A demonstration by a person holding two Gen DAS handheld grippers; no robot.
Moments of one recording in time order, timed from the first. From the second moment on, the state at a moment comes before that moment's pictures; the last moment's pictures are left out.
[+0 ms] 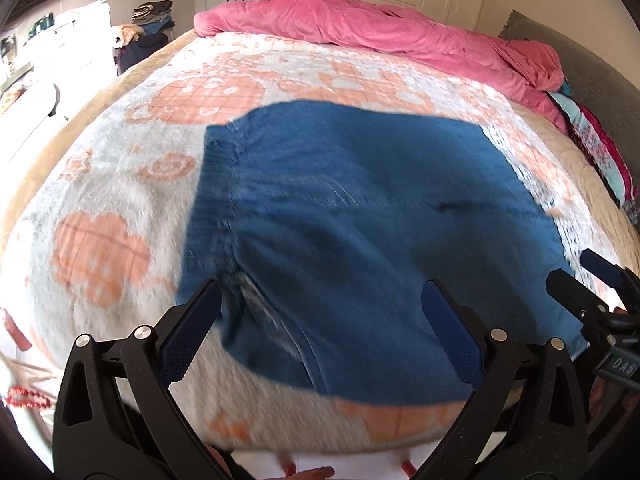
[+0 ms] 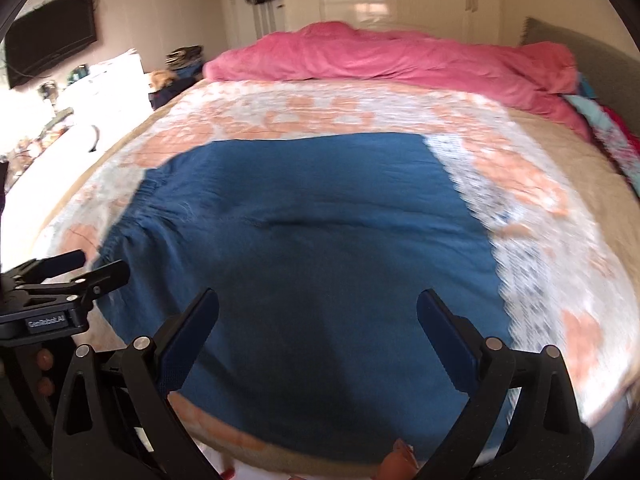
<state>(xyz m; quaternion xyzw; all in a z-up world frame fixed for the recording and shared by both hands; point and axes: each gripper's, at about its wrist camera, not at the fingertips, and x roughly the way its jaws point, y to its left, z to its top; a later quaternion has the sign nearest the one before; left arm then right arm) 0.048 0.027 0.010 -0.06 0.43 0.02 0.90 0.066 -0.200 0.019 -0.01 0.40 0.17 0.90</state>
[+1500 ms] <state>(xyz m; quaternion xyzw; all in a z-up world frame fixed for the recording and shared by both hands) 0.172 0.137 0.004 -0.05 0.39 -0.04 0.92 0.291 -0.042 -0.024 -0.21 0.38 0.40 0.81</state>
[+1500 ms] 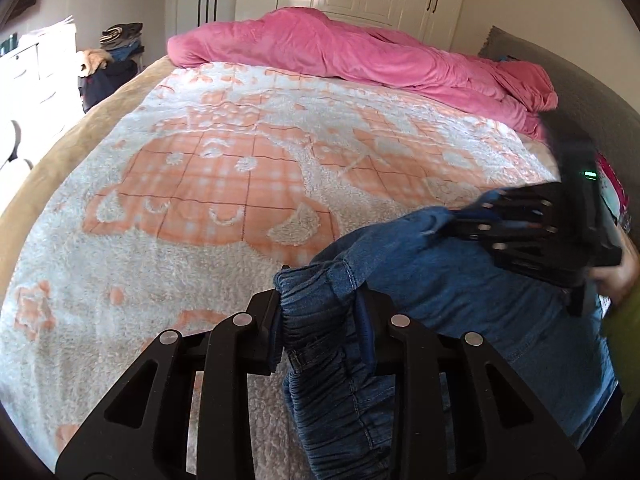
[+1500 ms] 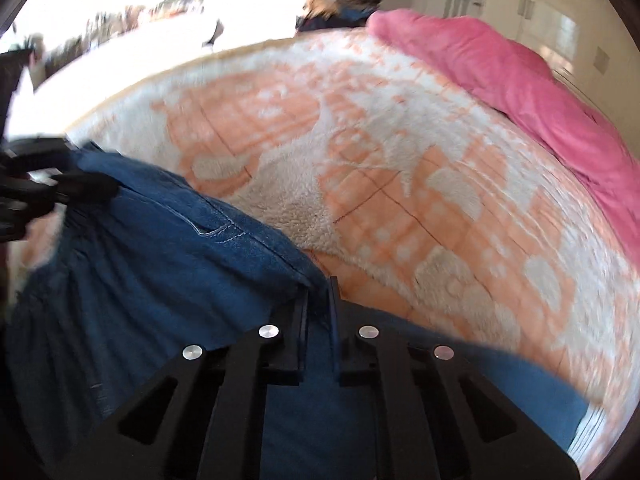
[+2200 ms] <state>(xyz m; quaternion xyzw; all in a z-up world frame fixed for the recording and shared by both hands) 0.023 0.109 0.005 -0.08 0.38 -0.10 0.92 0.047 -0.136 0.012 -0.11 0.34 0.42 0.84</state>
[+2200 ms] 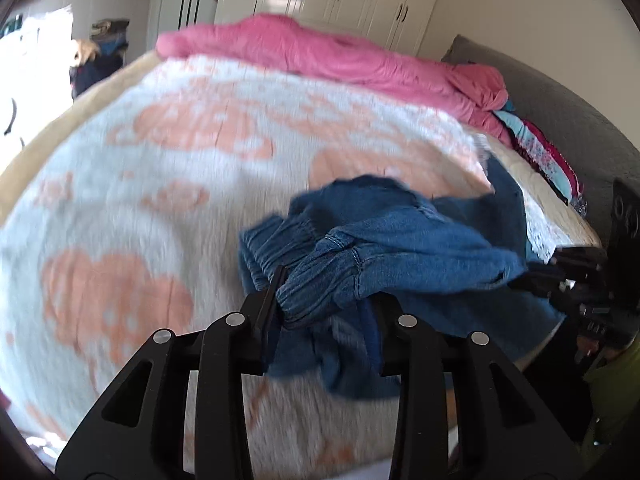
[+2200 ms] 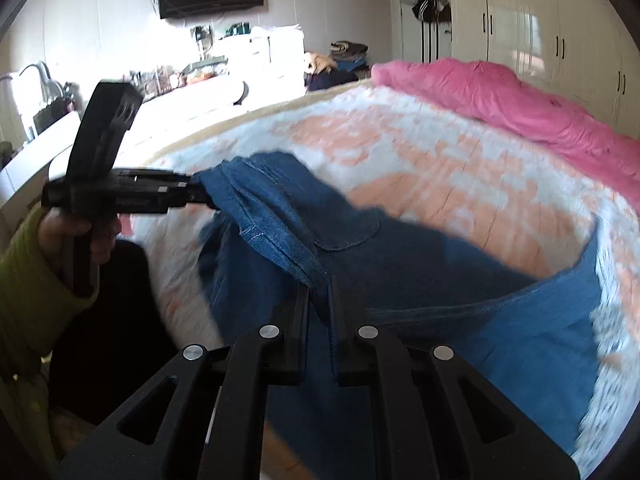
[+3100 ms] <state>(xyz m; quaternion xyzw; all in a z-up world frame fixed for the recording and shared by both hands) -0.004 0.070 0.020 -0.08 0.39 -0.13 0.91 0.015 -0.126 -0.037 -0.08 0.42 0.44 0.79</state>
